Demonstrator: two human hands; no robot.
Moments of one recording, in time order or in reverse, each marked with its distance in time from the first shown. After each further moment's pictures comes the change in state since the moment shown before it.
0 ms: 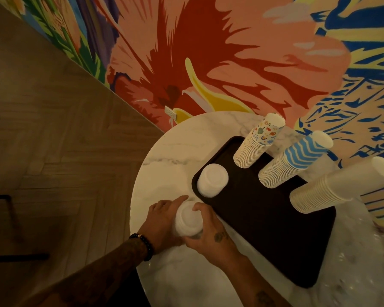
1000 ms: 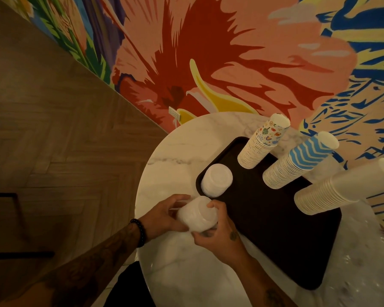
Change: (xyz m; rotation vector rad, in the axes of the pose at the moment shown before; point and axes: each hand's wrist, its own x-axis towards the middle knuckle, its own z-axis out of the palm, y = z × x) left_hand 0.000 0.003 -0.033 -0.800 -0.199 -0.144; right_hand -0.002 0.005 -0.007 0.357 0.092 0.057
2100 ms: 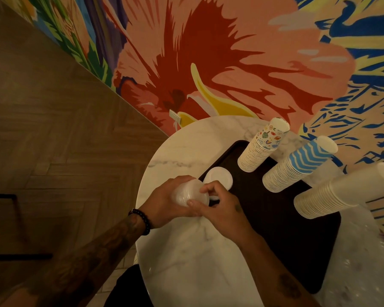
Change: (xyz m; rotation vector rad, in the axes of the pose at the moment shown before) left_hand -0.007 0.057 -0.007 0.337 0.230 0.309; right_hand 0.031 -0.074 -0.027 -0.090 0.014 0.038
